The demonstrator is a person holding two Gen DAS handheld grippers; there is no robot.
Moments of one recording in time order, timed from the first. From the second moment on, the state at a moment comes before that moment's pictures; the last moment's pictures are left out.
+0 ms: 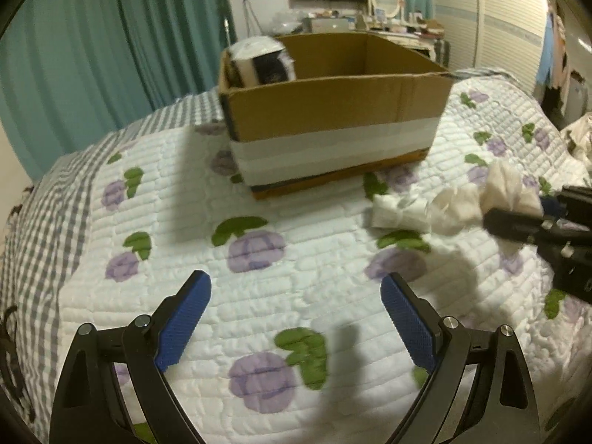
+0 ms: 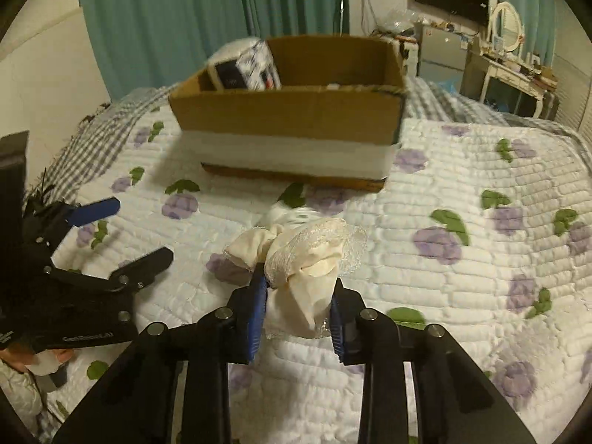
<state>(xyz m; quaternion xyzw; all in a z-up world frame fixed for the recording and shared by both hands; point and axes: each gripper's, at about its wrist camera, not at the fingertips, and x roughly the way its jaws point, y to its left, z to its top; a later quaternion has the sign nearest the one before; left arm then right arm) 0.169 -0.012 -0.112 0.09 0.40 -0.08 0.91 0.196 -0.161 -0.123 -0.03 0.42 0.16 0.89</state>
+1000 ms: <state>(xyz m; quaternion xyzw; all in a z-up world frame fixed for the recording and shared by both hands) 0.229 -0.097 -0.137 0.09 0.44 -0.17 0.88 0.240 -0.237 -0.126 -0.01 0.40 0.09 0.91</state>
